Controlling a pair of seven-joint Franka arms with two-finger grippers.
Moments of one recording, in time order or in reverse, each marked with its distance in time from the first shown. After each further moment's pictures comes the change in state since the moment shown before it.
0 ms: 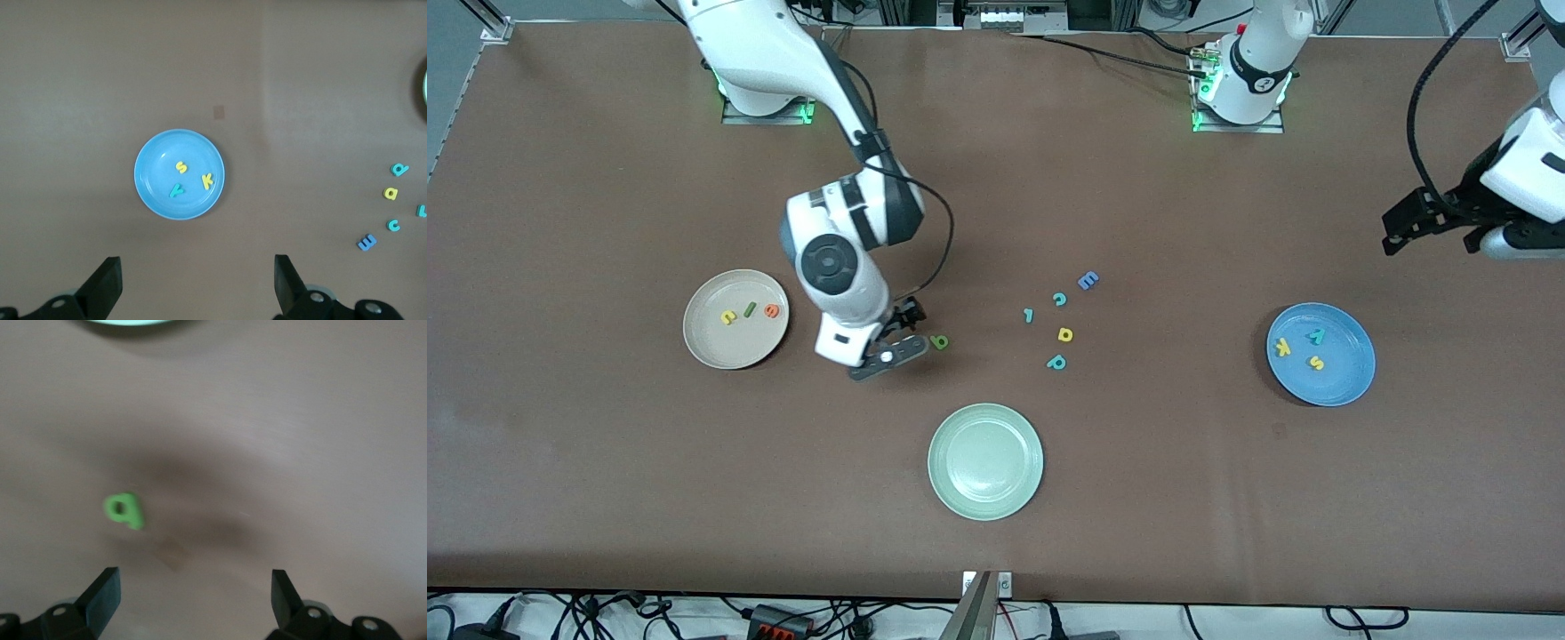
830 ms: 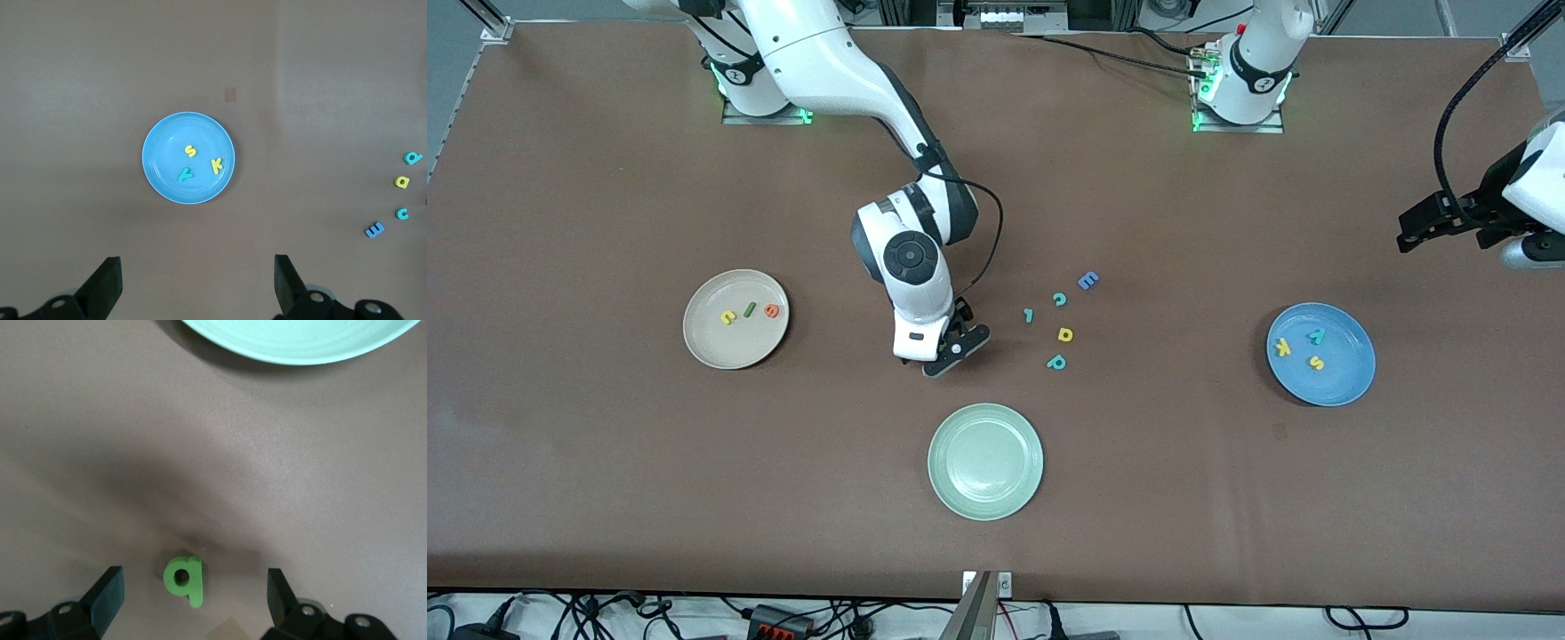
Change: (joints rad) left arm 0.013 0.083 0.023 0.105 -0.008 -0.096 0.025; right arm 0.065 0.138 -0.001 0.075 0.000 0.131 -0.071
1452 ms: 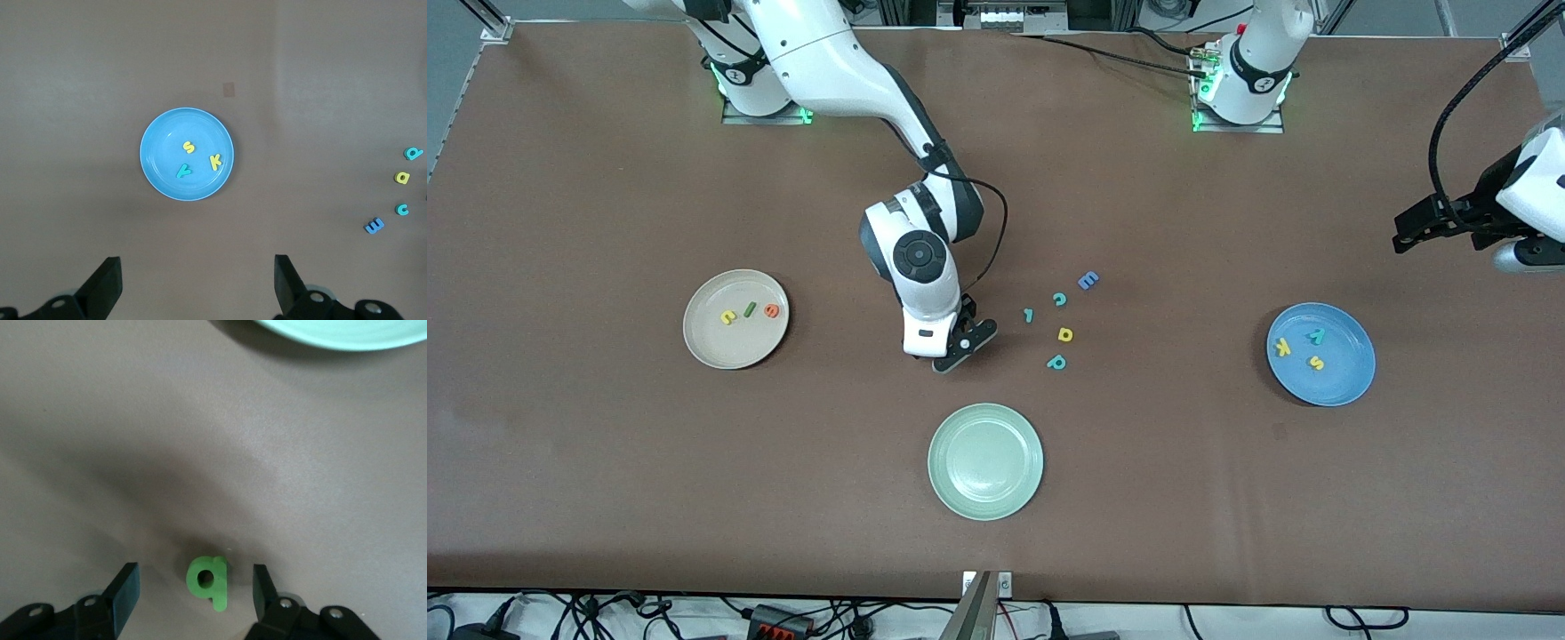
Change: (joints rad) left arm 0.007 0.008 -0.008 0.001 -0.001 -0.010 0.002; right arm 0.003 0.015 0.020 0.000 0.000 -0.005 -0.017
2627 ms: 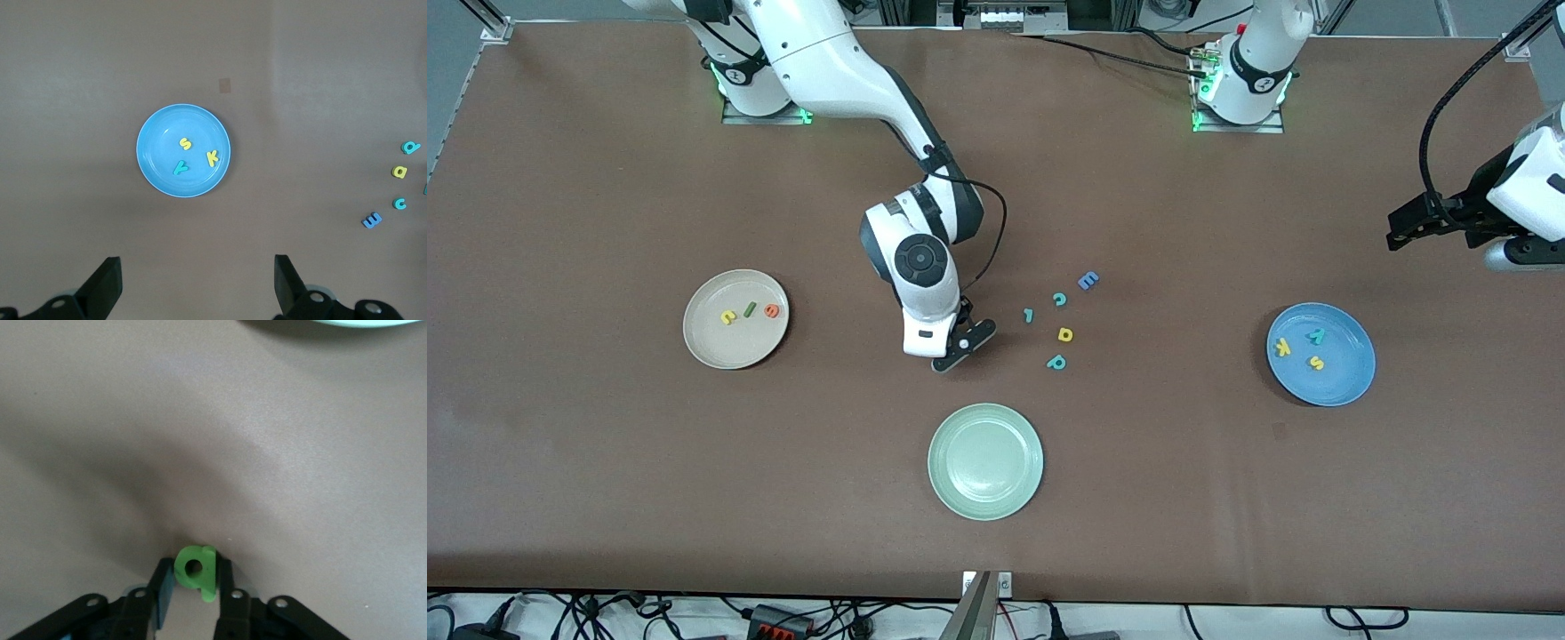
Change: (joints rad) left arm -0.002 0.000 -0.010 0.004 0.000 -0.015 0.000; right arm -0.003 0.001 0.000 0.005 0.000 -0.030 -0.002
